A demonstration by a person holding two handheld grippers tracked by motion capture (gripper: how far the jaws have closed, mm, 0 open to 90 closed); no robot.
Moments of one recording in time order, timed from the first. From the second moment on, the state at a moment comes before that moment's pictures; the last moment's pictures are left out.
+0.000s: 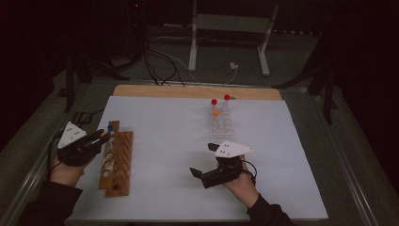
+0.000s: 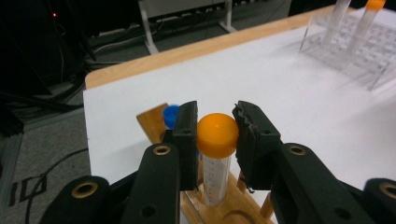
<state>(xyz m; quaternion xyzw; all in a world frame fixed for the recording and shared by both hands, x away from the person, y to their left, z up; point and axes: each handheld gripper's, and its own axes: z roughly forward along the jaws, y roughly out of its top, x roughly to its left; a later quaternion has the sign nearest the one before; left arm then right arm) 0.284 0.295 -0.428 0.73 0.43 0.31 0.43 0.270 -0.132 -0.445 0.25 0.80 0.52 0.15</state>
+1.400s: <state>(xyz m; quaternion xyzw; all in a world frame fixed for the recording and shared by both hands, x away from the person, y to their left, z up) 0.267 0.276 -0.422 0.73 0.42 0.31 0.45 0.274 -0.138 -0.438 0.25 0.79 0.53 0.16</state>
